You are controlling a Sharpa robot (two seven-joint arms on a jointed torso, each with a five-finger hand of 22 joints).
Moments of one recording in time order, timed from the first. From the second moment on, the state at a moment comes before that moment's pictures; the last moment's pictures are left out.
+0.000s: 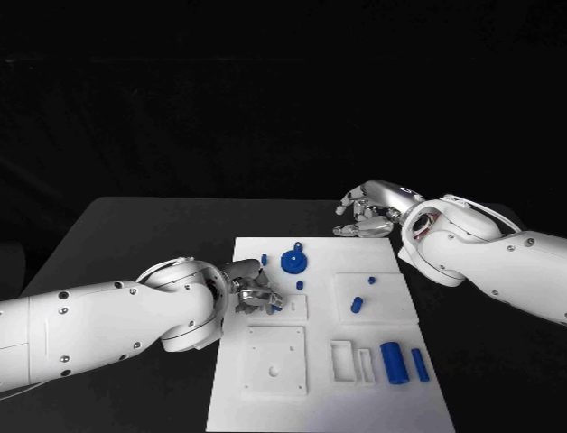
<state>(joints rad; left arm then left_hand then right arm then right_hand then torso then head) 1.37 -0.74 -0.24 1.63 -1.05 -0.21 -0.42 0.80 0.03 0.63 -0.19 0.33 1.15 0.06 0.37 0.79 1.46 -0.09 0.97 0.72 1.21 -0.17 1.34 0.71 0.04 0.90 -0.12 1.11 1.28 1.34 -0.77 -0.02 1.43 -1.39 -0.34 -0.18 0.99 -0.29 0.55 -0.10 0.29 0.86 0.13 0.28 0.39 1.07 0.04 1.08 1.07 1.27 -0.07 1.15 1.10 0.21 1.15 -0.05 1.05 1.31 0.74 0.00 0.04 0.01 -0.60</state>
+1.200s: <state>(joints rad) 1.37 -0.74 -0.24 1.62 -1.05 -0.20 -0.42 0.76 -0.04 0.63 -0.15 0.27 1.19 0.03 0.37 0.79 1.46 -0.09 0.98 0.71 1.22 -0.19 1.35 0.69 0.04 0.90 -0.12 1.13 1.25 1.34 -0.77 -0.02 1.43 -1.39 -0.33 -0.18 0.99 -0.29 0.55 -0.10 0.29 0.86 0.13 0.28 0.39 1.07 0.04 1.08 1.07 1.27 -0.07 1.15 1.10 0.21 1.16 -0.05 1.05 1.31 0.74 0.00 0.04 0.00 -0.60</state>
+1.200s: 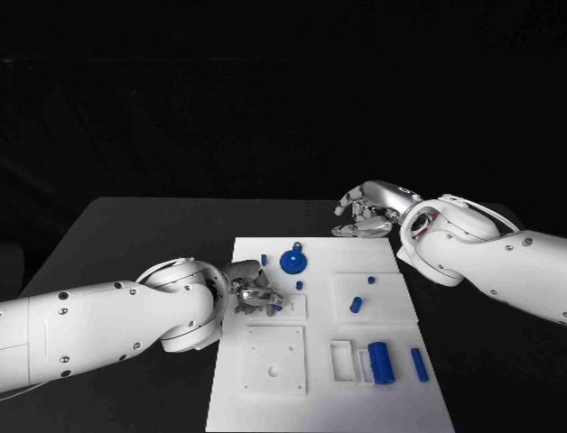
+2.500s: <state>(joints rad) 1.37 -0.72 -0.24 1.61 -1.04 -0.18 -0.42 0.75 0.02 0.61 -0.21 0.46 1.19 0.03 0.36 0.79 1.46 -0.09 1.00 0.69 1.22 -0.19 1.37 0.67 0.04 0.88 -0.12 1.17 1.22 1.34 -0.77 -0.02 1.42 -1.39 -0.33 -0.18 0.99 -0.29 0.55 -0.10 0.29 0.86 0.13 0.28 0.39 1.07 0.04 1.08 1.07 1.27 -0.07 1.15 1.10 0.21 1.16 -0.05 1.05 1.31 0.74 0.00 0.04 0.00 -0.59</state>
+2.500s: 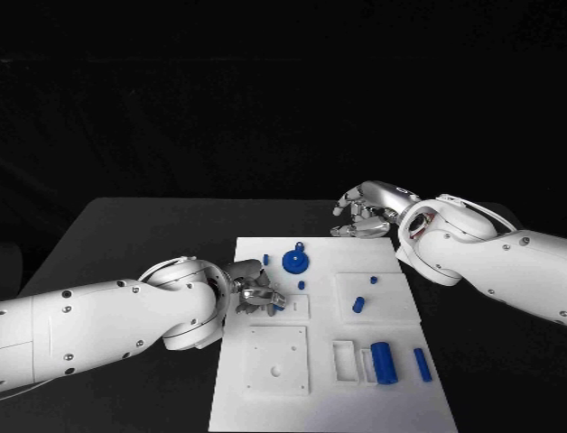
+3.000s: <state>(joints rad) 1.37 -0.70 -0.23 1.59 -1.04 -0.14 -0.43 0.75 0.02 0.61 -0.21 0.48 1.19 0.03 0.36 0.79 1.46 -0.09 1.00 0.69 1.22 -0.19 1.38 0.66 0.04 0.88 -0.12 1.17 1.21 1.34 -0.77 -0.02 1.42 -1.39 -0.33 -0.18 0.99 -0.29 0.55 -0.10 0.29 0.86 0.13 0.28 0.39 1.07 0.04 1.08 1.07 1.27 -0.07 1.15 1.10 0.21 1.16 -0.05 1.05 1.31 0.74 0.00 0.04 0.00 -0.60</state>
